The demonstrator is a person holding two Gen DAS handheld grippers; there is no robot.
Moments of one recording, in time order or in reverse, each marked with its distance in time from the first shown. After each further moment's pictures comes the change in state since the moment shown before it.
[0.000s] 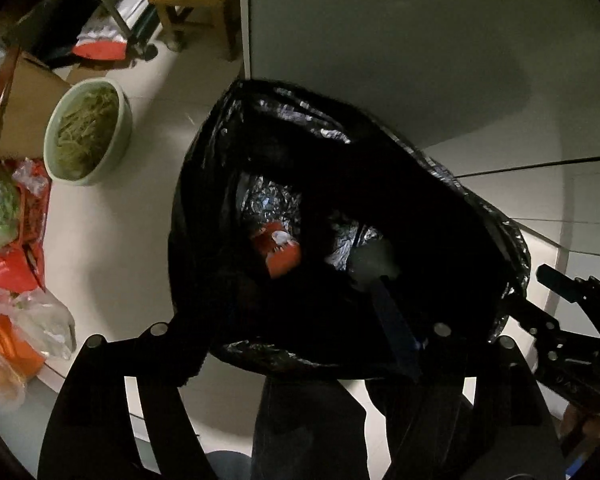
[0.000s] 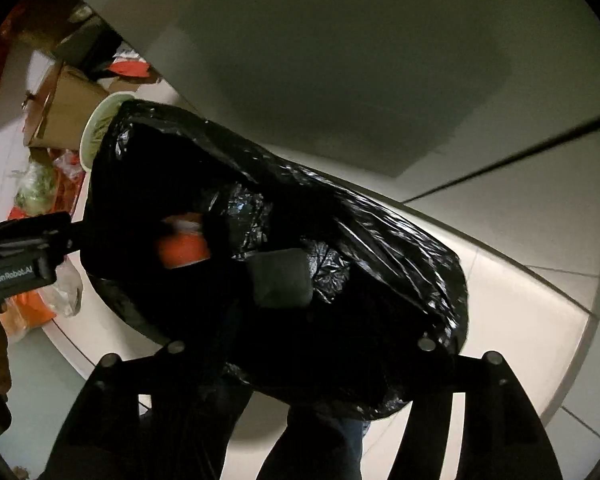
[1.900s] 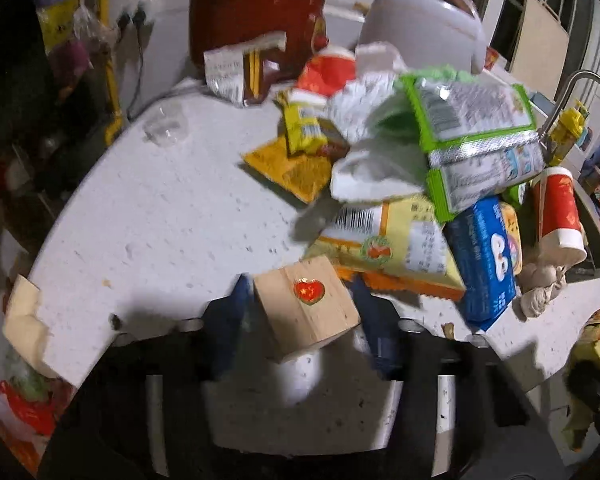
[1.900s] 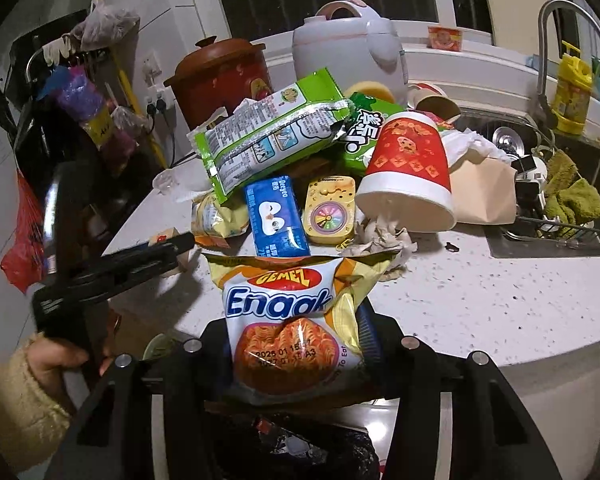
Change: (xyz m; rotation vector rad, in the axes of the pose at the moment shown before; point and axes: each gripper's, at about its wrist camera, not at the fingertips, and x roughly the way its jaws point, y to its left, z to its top) left arm -0.300 -0.174 0.121 0.150 -0.699 -0.042; right arm -0.343 -0.102 0.009 0.168 -0.780 0.094
